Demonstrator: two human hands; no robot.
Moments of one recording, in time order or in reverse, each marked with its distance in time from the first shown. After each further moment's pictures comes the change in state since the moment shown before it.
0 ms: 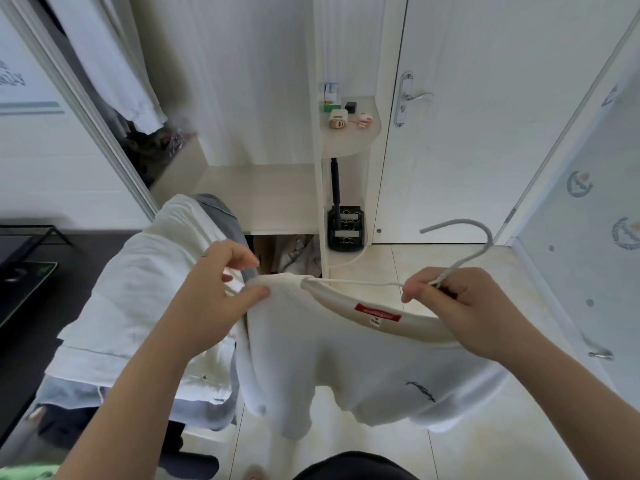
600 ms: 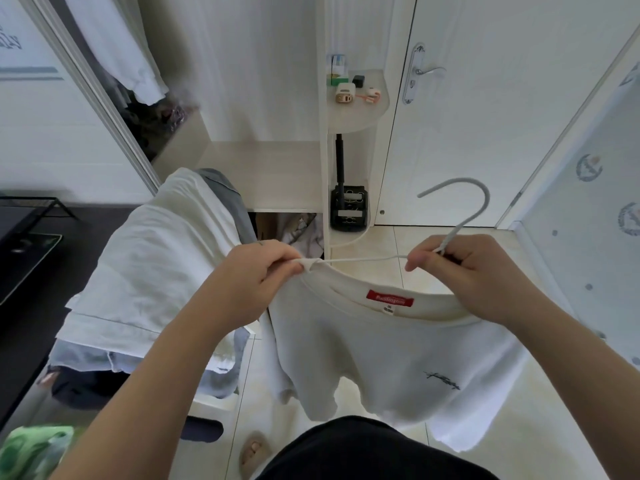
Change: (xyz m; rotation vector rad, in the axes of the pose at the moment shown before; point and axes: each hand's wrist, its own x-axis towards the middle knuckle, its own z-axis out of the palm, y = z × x) left_hand -0.001 0.014 0.025 0.192 -0.175 0.228; right_hand 0.006 -0.002 -0.003 -0.055 -0.009 -0.005
